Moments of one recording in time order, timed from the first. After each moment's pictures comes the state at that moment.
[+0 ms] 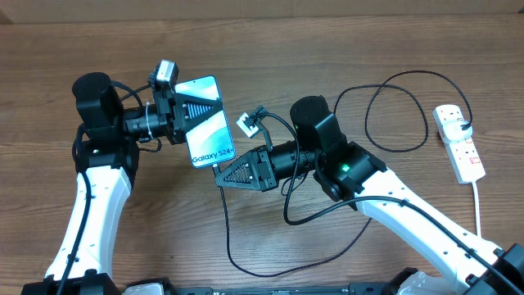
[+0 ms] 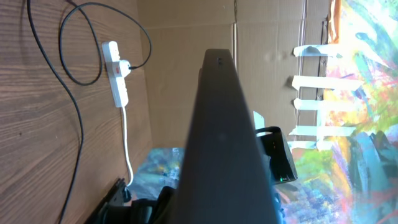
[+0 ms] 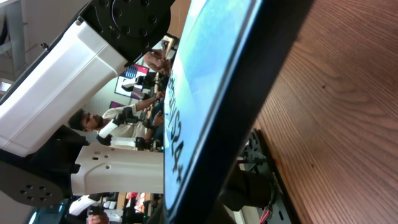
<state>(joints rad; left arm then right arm) 0.10 1.39 0.94 0.18 1.47 -1.23 0.68 1.45 1.04 -0.01 -1.08 0.75</state>
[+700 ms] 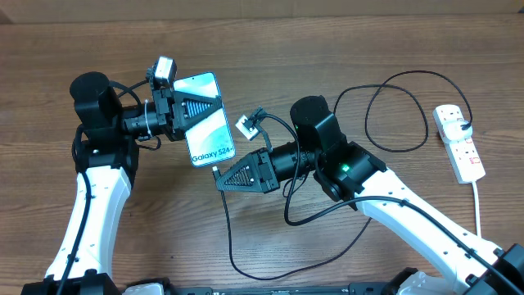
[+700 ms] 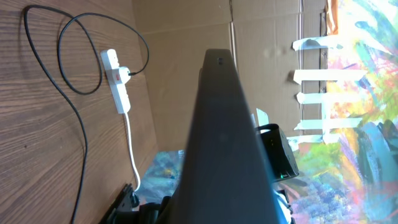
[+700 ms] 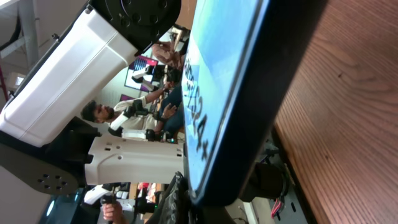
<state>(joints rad) 0.10 1.39 0.94 0.24 1.47 -1.22 0.68 1.45 1.04 -0.01 -1.14 0.77</state>
